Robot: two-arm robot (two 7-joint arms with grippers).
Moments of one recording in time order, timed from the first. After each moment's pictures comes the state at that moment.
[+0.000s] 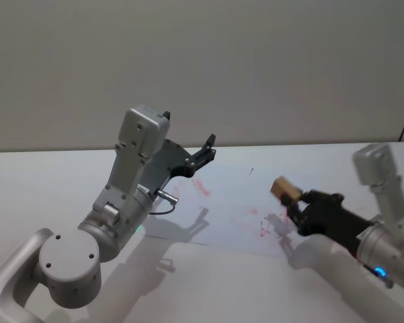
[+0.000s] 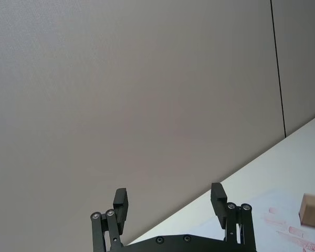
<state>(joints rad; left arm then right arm) -0.24 0.38 0.45 -1.63 -0.20 0.01 -0.01 0.11 0.31 -0.28 -1.58 0.25 0.21 0.40</state>
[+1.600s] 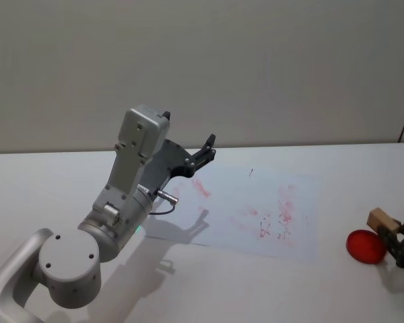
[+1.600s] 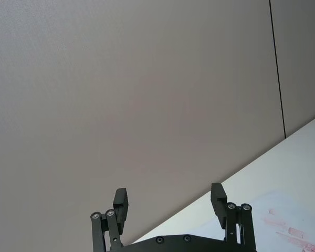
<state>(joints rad) -0.24 0.38 0.45 -1.63 -0.20 0.01 -0.01 -0.10 0.59 -0.11 -1.73 0.35 0.33 0.33</state>
